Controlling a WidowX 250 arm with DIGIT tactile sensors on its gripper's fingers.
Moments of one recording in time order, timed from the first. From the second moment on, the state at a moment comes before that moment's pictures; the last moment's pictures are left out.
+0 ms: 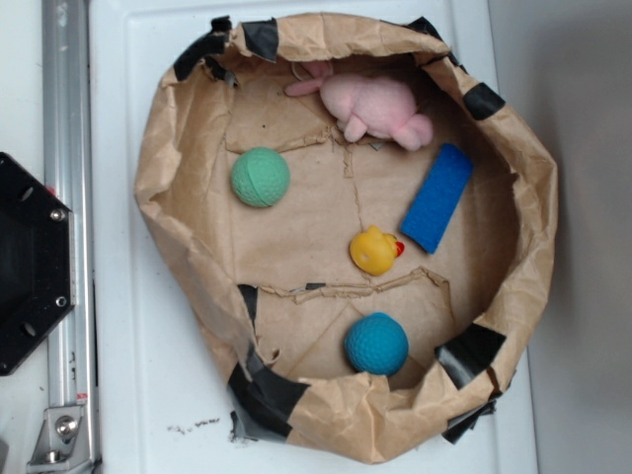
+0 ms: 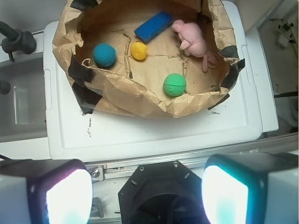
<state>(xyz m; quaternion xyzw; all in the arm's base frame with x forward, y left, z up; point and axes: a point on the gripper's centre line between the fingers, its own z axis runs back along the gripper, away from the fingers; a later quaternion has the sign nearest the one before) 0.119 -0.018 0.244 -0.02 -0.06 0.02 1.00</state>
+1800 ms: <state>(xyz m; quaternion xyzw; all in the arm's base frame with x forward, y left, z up) 0.263 0.012 0.114 0.00 -0.11 0.16 0.98</state>
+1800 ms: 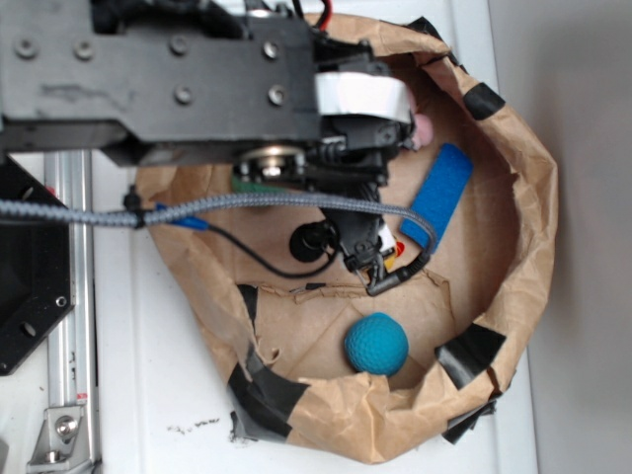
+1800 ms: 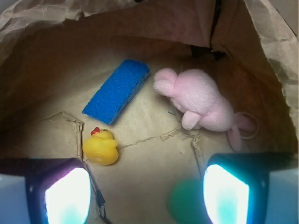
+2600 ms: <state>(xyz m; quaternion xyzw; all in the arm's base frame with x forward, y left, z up) 0.271 0.018 0.092 0.02 -0.11 0.16 0.98</state>
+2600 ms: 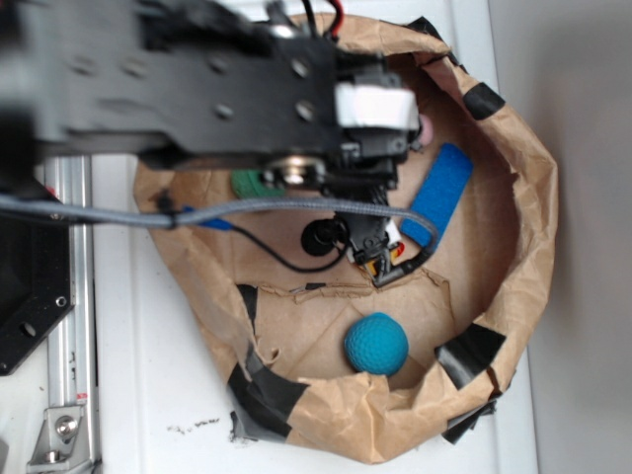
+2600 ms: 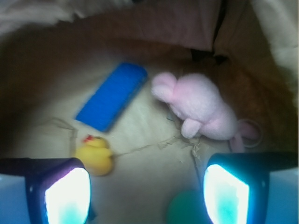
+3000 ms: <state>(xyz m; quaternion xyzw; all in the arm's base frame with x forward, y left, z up) 0.272 0.018 0.058 0.03 -0.06 0.15 0.99</state>
